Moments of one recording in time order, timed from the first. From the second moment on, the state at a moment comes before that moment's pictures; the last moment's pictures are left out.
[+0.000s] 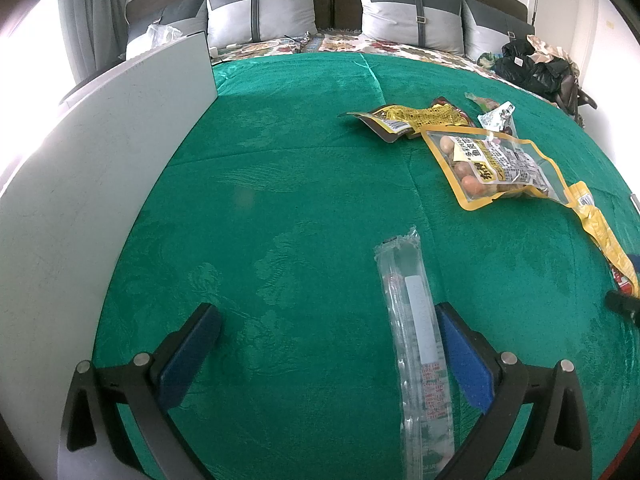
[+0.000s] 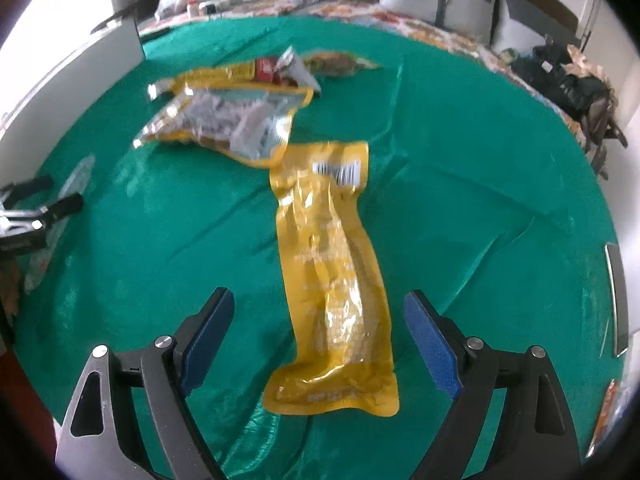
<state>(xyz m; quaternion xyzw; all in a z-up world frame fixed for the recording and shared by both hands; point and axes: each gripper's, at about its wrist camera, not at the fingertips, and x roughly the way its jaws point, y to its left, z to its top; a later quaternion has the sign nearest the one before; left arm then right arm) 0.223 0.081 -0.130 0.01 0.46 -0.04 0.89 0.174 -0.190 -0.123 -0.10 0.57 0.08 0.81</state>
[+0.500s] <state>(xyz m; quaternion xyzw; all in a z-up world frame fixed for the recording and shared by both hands) 0.212 0.073 -0.126 0.02 0.51 -0.05 0.86 0.143 -0.202 -0.127 -0.05 0.50 0.07 0.86</state>
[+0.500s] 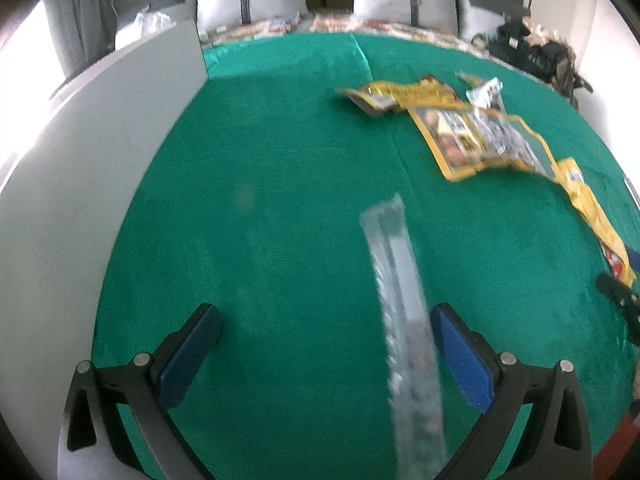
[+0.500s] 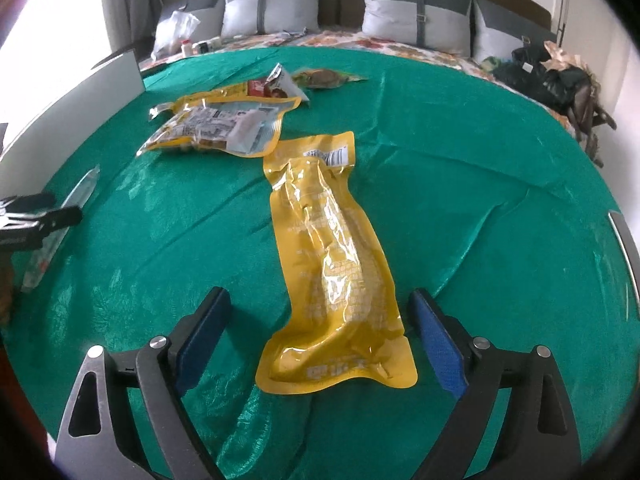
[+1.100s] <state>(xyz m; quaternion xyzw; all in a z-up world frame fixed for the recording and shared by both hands) 0.151 0.076 -0.107 -0.08 0.50 -0.13 0.85 0.221 -0.181 -0.117 -0.10 0.61 0.09 0.78</state>
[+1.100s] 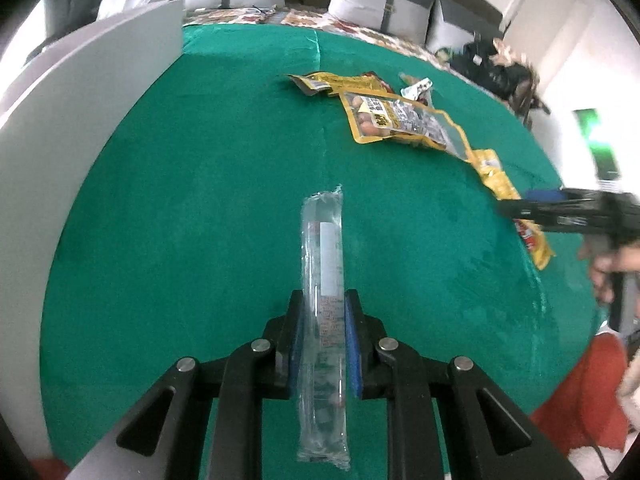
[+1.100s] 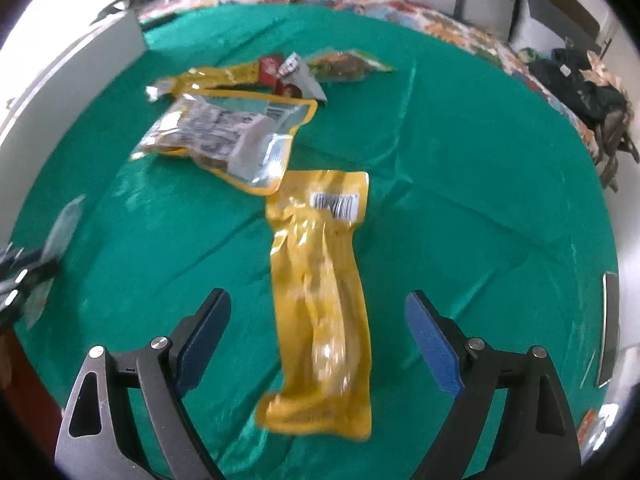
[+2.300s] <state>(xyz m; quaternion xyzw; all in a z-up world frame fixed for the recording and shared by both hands) 0.121 0.387 -0.008 -0.25 0.38 0.08 0.89 0.239 0.187 0.012 0.10 0.55 0.40 0.72</state>
